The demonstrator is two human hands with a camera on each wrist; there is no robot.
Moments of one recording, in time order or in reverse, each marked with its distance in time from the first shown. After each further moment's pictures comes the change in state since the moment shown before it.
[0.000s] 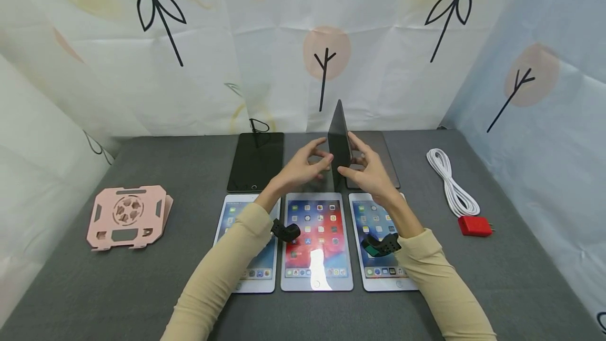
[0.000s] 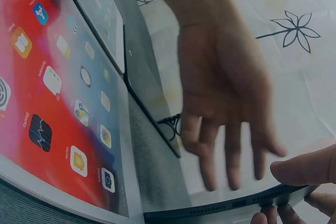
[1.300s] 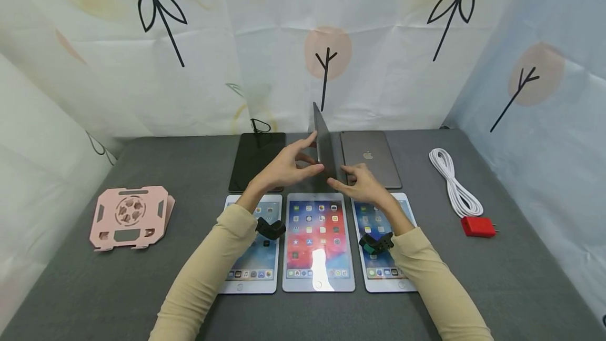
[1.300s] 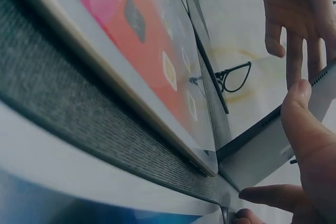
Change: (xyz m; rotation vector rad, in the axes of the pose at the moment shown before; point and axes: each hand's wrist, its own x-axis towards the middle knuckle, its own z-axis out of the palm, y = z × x) left_hand -0.024 0.011 -0.032 0.352 -0.013 0.144; right_hand 0.010 0.040 0.007 -0.468 -0.205 0.168
